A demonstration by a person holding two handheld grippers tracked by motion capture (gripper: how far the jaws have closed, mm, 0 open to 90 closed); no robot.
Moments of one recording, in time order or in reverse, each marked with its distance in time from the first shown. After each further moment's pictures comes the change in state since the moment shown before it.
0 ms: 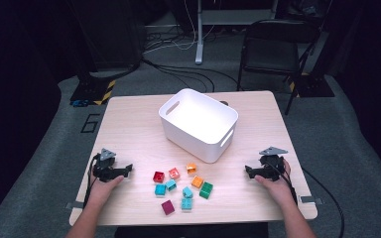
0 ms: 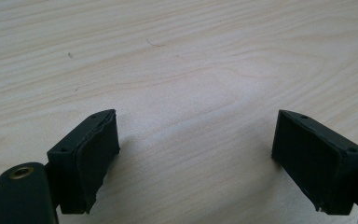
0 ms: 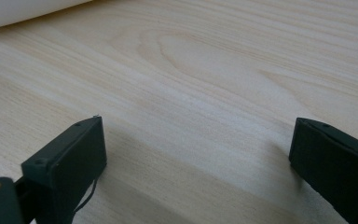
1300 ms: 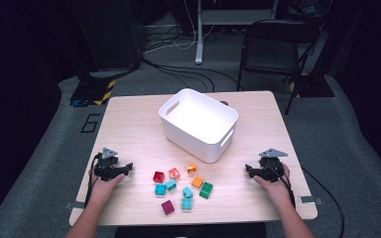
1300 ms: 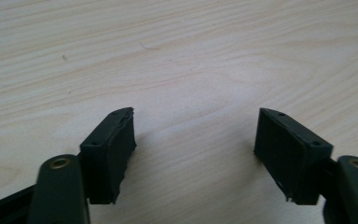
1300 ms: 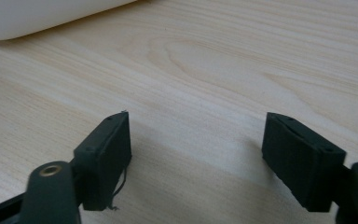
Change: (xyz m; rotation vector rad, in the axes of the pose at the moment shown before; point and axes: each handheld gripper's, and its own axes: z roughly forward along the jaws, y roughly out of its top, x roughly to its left) left arm -0.007 0.008 -0.001 0.018 -0.009 -0.017; right arm 0.010 -0.002 -0.007 -0.033 -0.020 0.033
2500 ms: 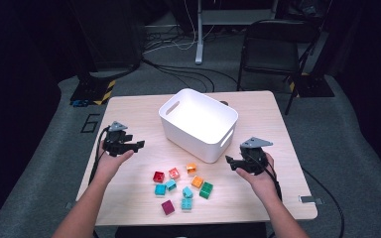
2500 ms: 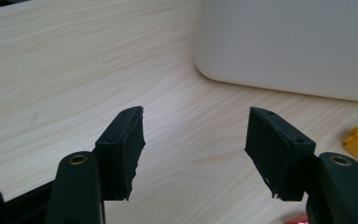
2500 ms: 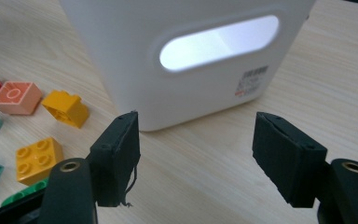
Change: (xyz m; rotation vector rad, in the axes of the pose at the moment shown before) left arm -0.033 0.104 -0.024 -0.043 -0.131 0.074; right arm 0.068 0.070 -0.037 -0.087 0.131 -0.096
